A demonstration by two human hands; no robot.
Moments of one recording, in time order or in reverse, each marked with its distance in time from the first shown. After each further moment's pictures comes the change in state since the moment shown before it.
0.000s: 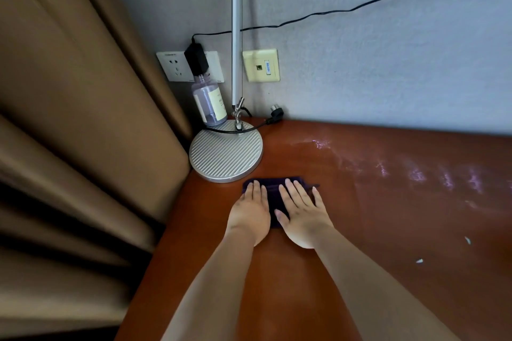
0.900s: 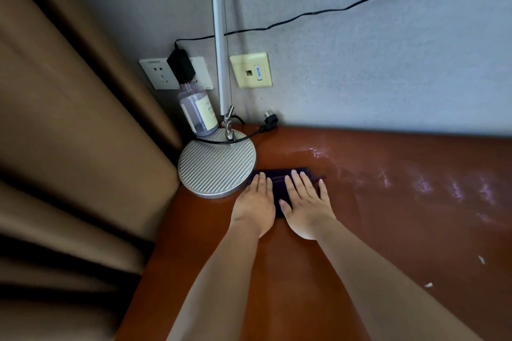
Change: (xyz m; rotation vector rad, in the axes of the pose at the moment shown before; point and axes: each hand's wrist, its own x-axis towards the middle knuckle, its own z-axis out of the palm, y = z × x) left_hand 0.053 0.005 -0.023 0.019 0.018 0.037; right_hand 0.041 0.026 -0.019 0.046 0.020 0.073
